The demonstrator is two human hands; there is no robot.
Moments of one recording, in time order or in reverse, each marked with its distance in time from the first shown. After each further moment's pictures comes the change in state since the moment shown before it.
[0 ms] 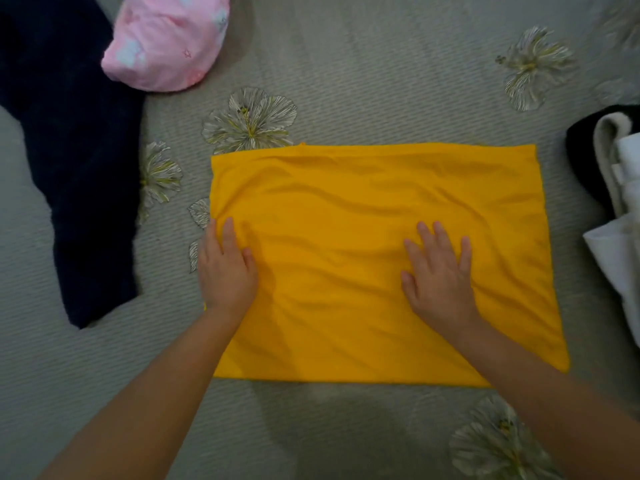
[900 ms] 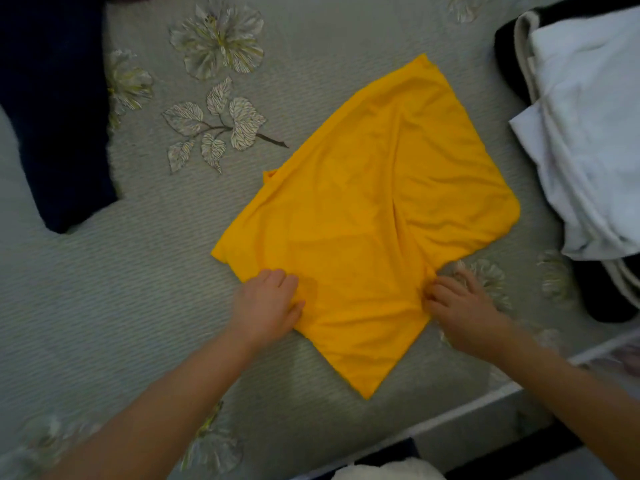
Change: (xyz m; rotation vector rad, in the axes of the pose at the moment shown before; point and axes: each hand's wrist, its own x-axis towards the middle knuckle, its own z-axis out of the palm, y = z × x) left_hand -0.185 -0.025 0.003 0.219 -0.378 0.715; right_hand -0.213 0.013 -0.041 -0.073 -0.301 -0.350
